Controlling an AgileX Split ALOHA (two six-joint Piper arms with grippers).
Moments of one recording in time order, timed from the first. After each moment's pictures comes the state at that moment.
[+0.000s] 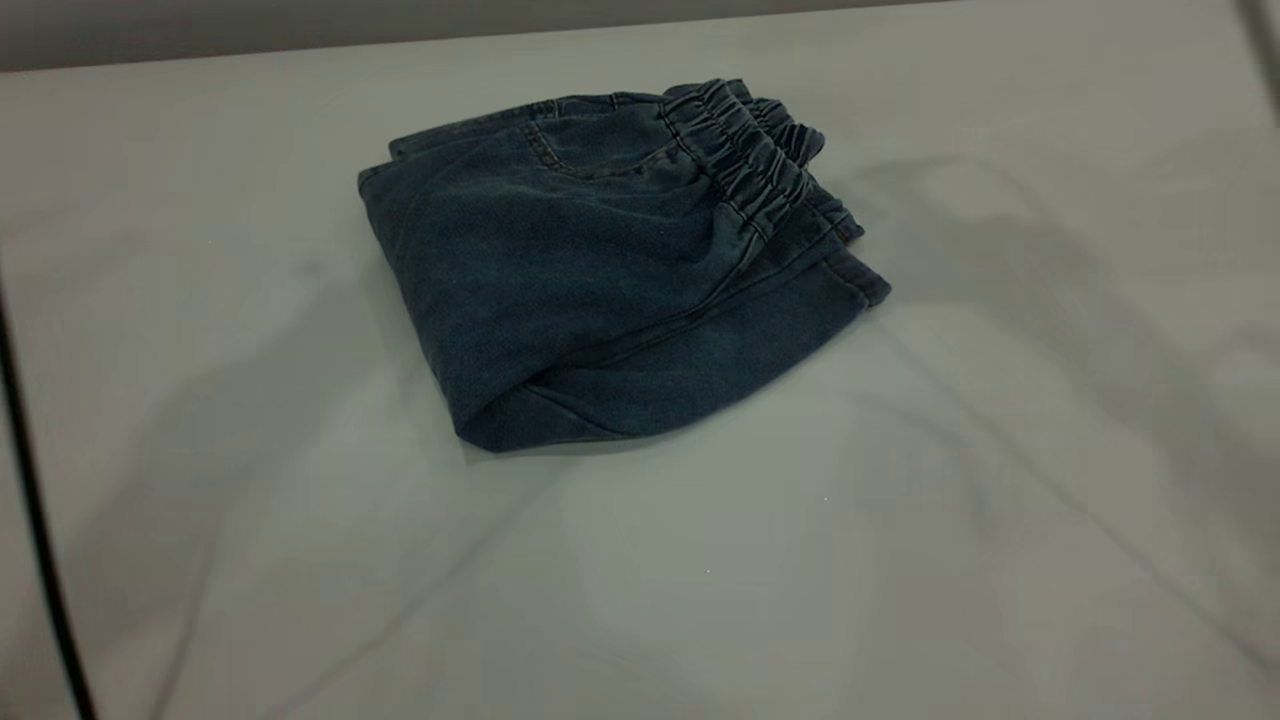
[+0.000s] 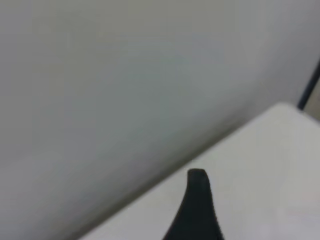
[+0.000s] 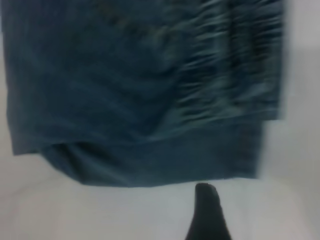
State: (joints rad) left arm -0.33 1.60 -1.45 -0.84 0.39 0.90; right arm 0.37 2.02 -1.60 0.29 0.98 -0.19
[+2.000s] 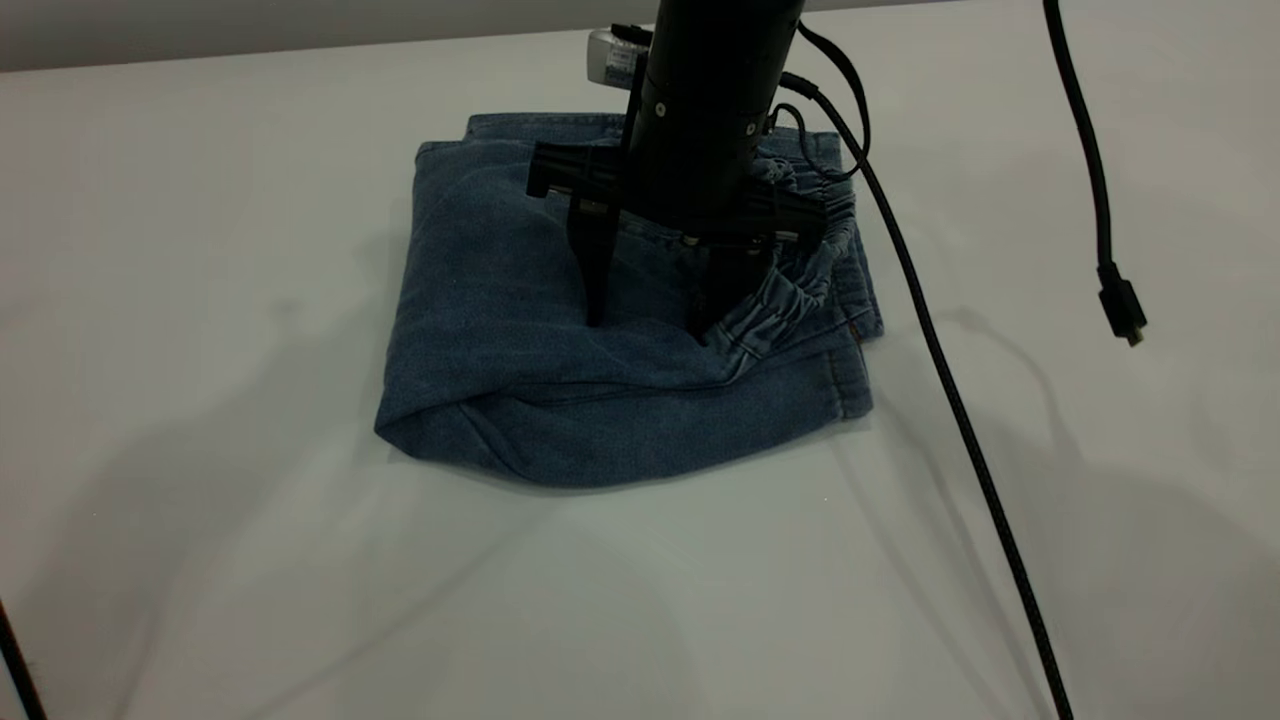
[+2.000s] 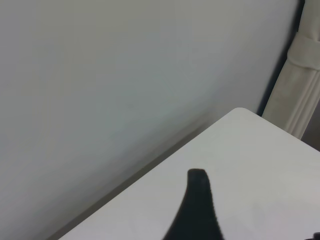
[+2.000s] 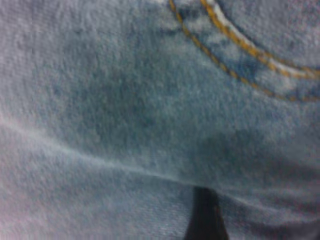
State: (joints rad) left arm -0.33 1.51 -1.45 -0.84 0.53 0.88; right arm 0.59 2.41 -1.74 0.32 0.87 0.45
